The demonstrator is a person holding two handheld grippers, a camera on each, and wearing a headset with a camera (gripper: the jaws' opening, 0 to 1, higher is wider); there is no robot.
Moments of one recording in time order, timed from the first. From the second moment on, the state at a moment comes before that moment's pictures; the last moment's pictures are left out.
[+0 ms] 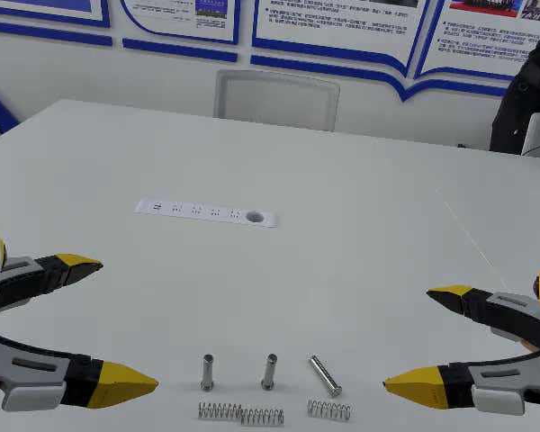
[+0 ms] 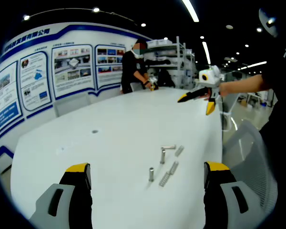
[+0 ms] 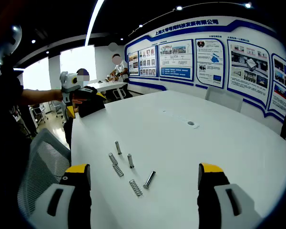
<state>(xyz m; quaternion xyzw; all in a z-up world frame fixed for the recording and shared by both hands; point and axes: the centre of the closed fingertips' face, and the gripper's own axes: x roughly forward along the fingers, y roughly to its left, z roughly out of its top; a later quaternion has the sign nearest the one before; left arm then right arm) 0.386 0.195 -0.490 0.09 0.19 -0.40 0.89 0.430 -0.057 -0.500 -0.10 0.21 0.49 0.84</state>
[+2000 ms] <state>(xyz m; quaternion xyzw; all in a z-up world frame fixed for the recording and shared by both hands) 0.374 0.193 -0.517 0.09 0.22 -0.41 0.88 0.423 -0.043 -0.528 -0.11 0.24 0.51 0.82</state>
